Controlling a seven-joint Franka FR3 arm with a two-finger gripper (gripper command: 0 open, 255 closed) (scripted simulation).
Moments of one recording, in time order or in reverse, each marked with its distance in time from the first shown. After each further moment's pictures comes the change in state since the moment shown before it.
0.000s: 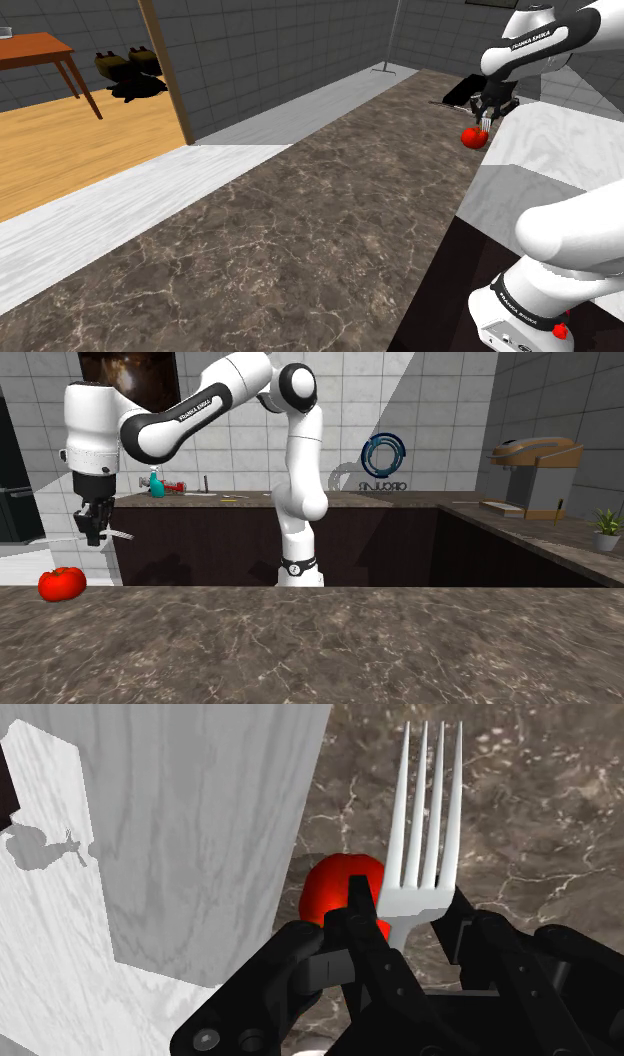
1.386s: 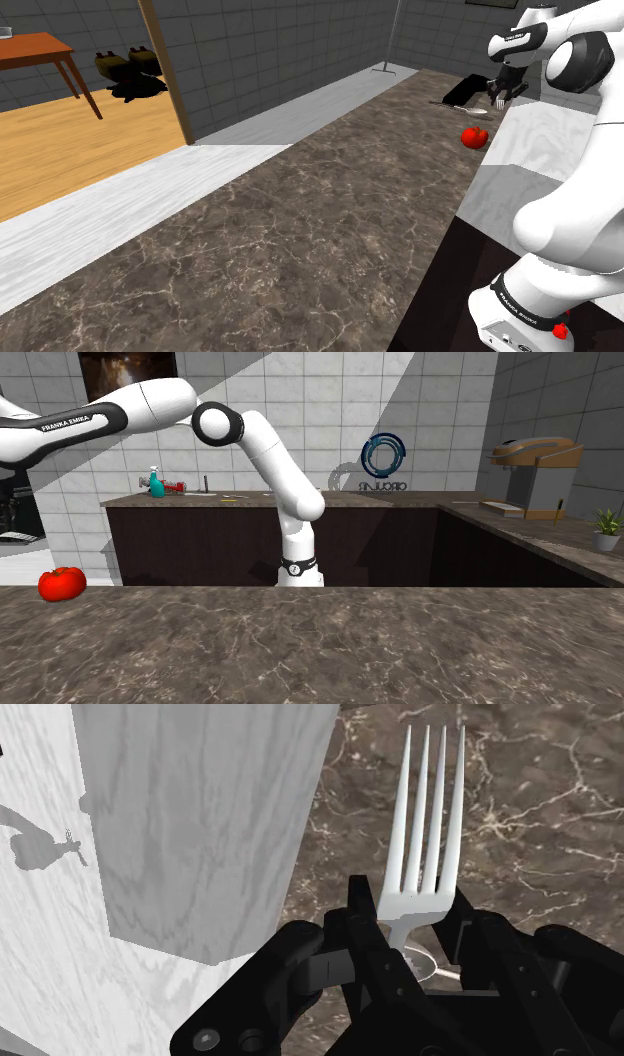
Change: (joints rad) arm -0.141 0.715 -0.072 0.940 0.128 -0.182 -0.291
